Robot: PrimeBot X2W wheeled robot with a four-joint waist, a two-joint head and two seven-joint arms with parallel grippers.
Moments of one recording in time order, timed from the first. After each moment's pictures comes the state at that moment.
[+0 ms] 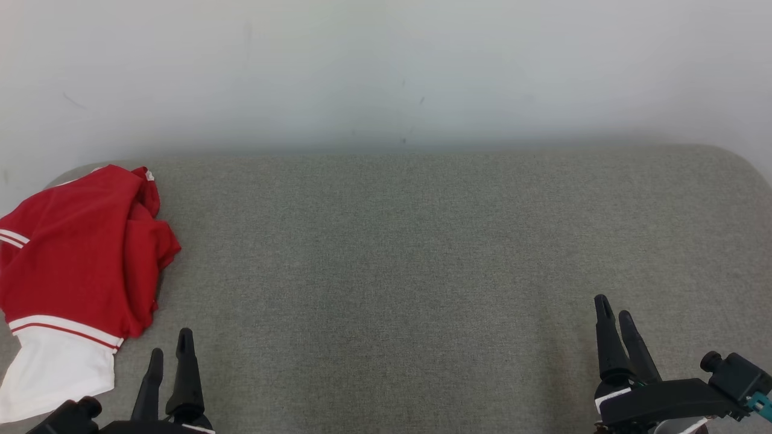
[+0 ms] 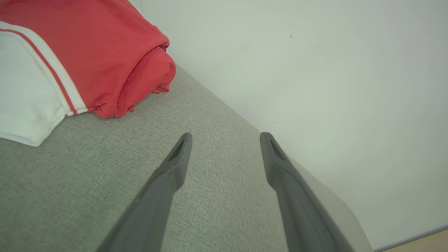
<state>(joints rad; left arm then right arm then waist) -0.02 0.07 0.05 0.12 -0.82 -0.07 -0.06 -0.06 -0.05 0.00 0.18 0.85 0.13 -0.06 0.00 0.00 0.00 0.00</state>
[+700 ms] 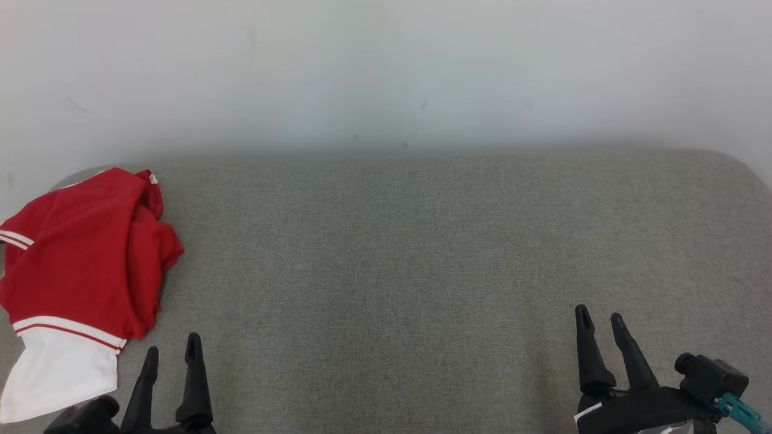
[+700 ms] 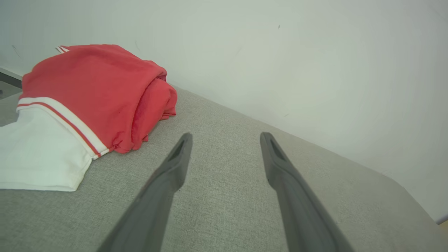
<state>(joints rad) 0.01 0.11 -0.01 0.10 -0.57 -0.04 -0.13 -0.05 -0.05 0.03 0.21 0.56 0.13 -0.13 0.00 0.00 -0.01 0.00</state>
